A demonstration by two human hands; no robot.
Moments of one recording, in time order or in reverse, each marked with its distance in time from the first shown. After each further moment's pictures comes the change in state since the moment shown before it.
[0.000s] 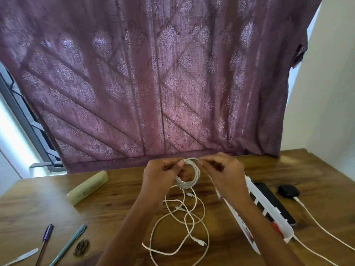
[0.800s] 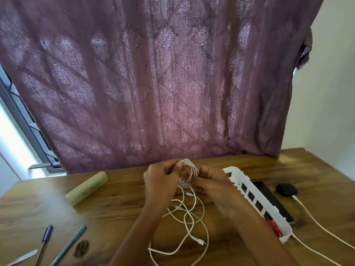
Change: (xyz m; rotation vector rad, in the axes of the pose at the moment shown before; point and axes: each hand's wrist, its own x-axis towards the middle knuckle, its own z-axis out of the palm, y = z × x) left_hand -0.007 -0.004 0.009 0.198 0.183 0.124; right_hand -0.013 -0.009 0.011 0.515 -0.387 0.510
